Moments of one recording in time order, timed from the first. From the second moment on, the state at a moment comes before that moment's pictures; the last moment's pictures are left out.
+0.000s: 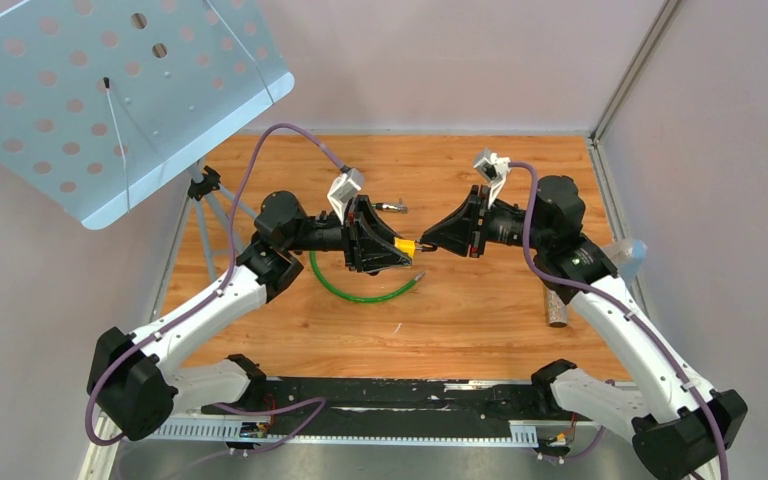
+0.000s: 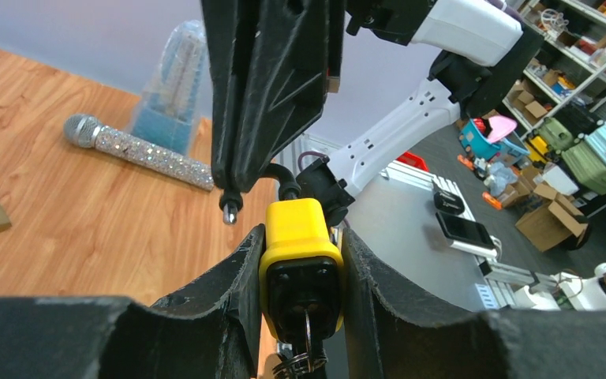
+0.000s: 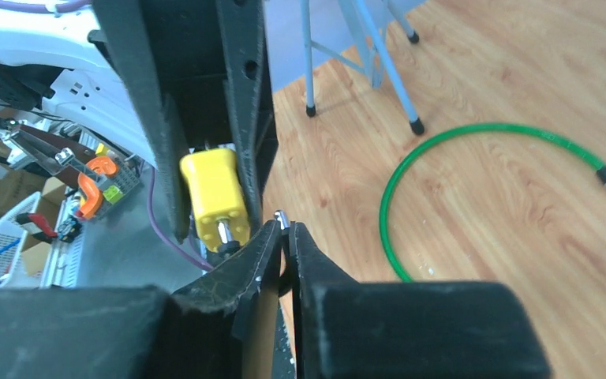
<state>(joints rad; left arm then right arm) -0.65 1.15 0.86 0.49 0.96 -0.61 0.46 0.99 1.01 -0.09 -0.85 0.34</state>
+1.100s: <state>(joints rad) -0.65 1.12 0.83 0.50 0.92 -0.51 0.46 0.74 0.85 -0.23 -0.57 0.37</state>
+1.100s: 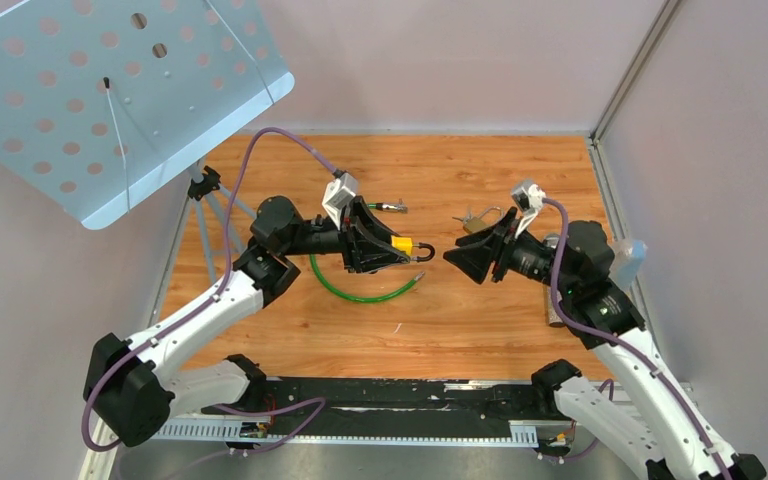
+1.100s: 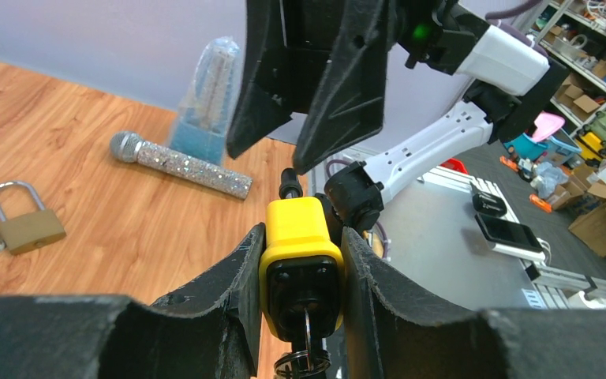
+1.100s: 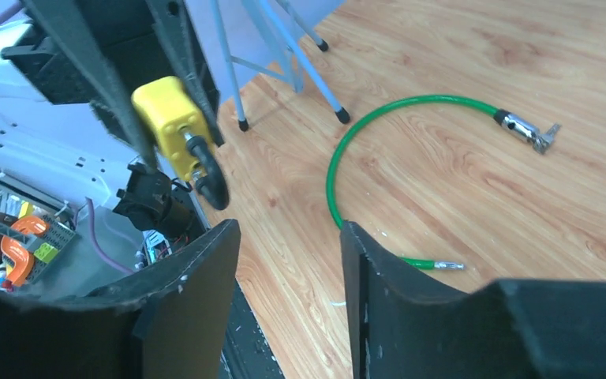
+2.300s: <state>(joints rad) -0.64 1.11 0.82 0.53 0.94 -0.57 0.52 0.86 0.85 0.00 -0.84 0.37</state>
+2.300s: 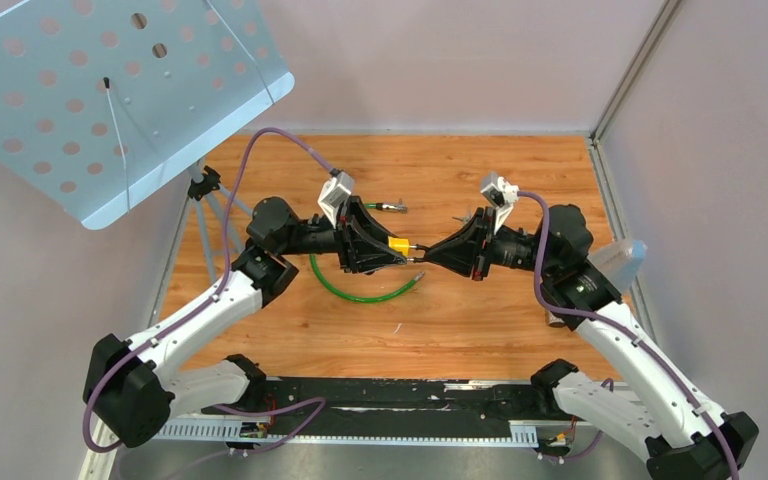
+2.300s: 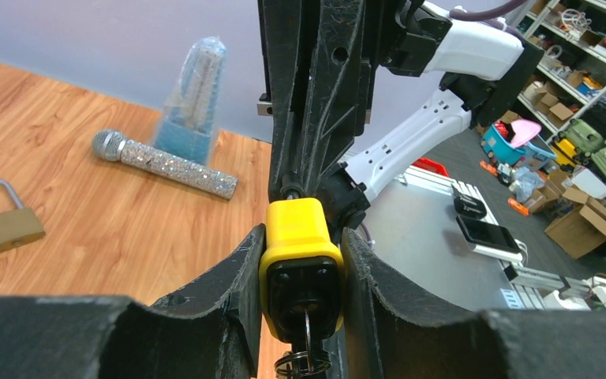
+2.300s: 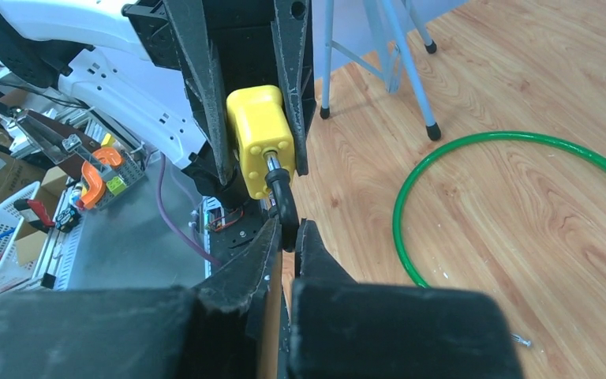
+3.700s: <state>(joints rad) -0.61 1.20 0.76 0.79 0.82 -0.71 0.66 0.96 0.85 0.15 -0.48 0.46</state>
